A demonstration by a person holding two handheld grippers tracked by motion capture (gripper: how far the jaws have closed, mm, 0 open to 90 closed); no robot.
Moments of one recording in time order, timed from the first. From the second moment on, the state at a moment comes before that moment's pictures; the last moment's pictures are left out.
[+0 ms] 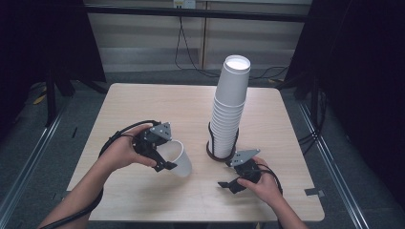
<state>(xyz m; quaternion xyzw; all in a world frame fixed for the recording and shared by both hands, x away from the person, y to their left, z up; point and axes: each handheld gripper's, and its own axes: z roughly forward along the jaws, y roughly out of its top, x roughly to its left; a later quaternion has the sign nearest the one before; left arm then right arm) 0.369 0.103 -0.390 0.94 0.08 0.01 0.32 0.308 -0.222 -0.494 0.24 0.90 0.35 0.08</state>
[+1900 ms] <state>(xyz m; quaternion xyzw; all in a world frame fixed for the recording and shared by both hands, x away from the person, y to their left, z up) 0.396 0.103 -0.417 0.93 0.17 0.07 0.32 0.304 -0.225 -0.504 0.25 0.89 0.37 0.09</state>
